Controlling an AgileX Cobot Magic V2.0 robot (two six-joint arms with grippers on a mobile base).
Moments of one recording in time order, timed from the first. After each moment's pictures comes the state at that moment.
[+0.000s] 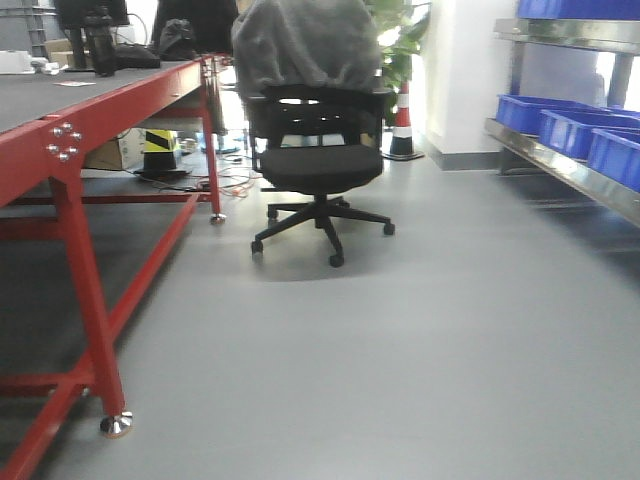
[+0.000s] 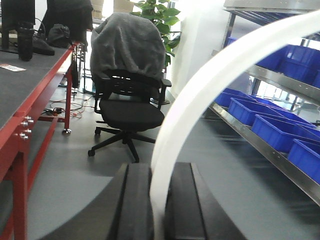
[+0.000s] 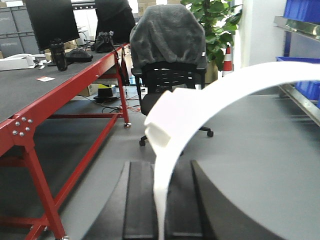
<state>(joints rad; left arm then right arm) -0.14 0.56 -0.67 -0.12 0.19 -0.04 0.05 0.49 -0.76 0.09 0.40 0.05</state>
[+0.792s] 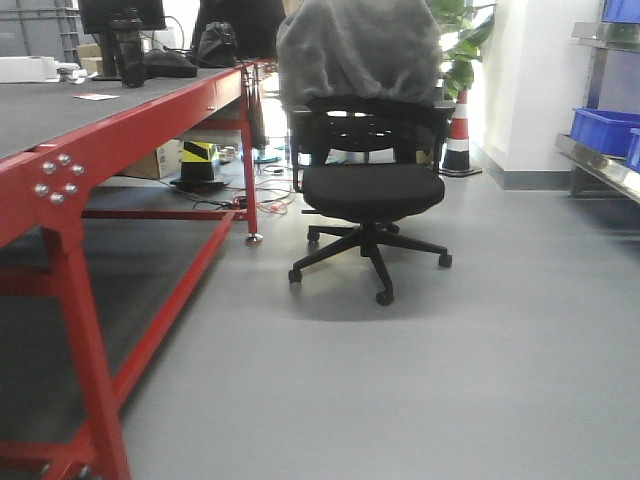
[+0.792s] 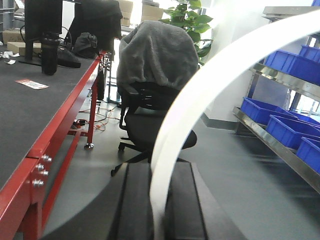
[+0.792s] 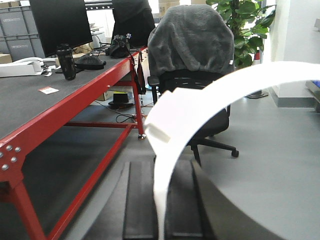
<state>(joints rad) -0.14 0.56 -0.67 -0.12 0.19 -0.04 0.05 0.49 -0.76 0.09 0.40 0.05</state>
